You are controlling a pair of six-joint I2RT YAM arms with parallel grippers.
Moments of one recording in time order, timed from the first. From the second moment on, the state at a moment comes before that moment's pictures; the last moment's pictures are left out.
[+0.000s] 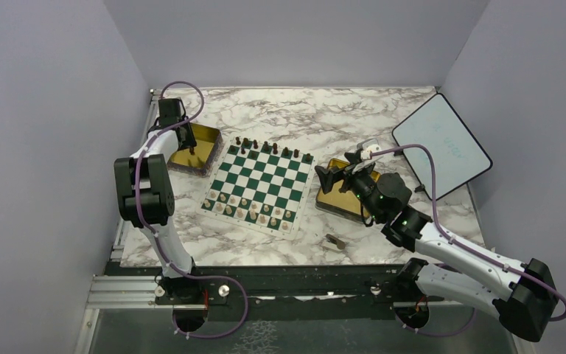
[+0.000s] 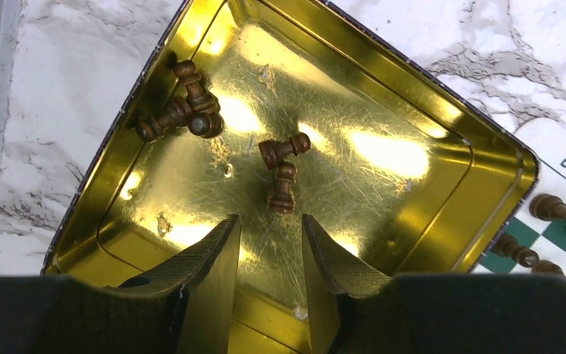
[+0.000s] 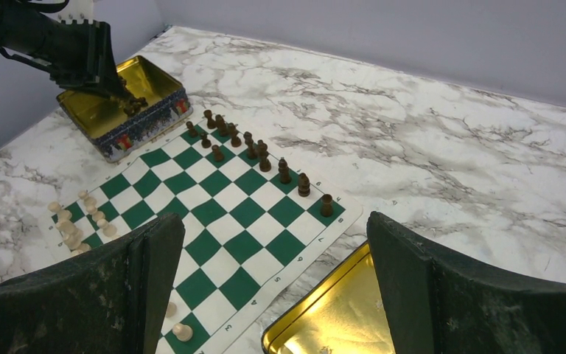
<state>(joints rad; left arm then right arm) 0.12 1.88 1.32 -0.29 -0.06 -0.16 0.80 0.92 0.57 0.36 0.29 0.06</state>
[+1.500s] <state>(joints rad) 0.14 2.01 1.42 -0.36 0.03 -0.15 0.80 0.91 0.57 0.34 0.30 0.07</state>
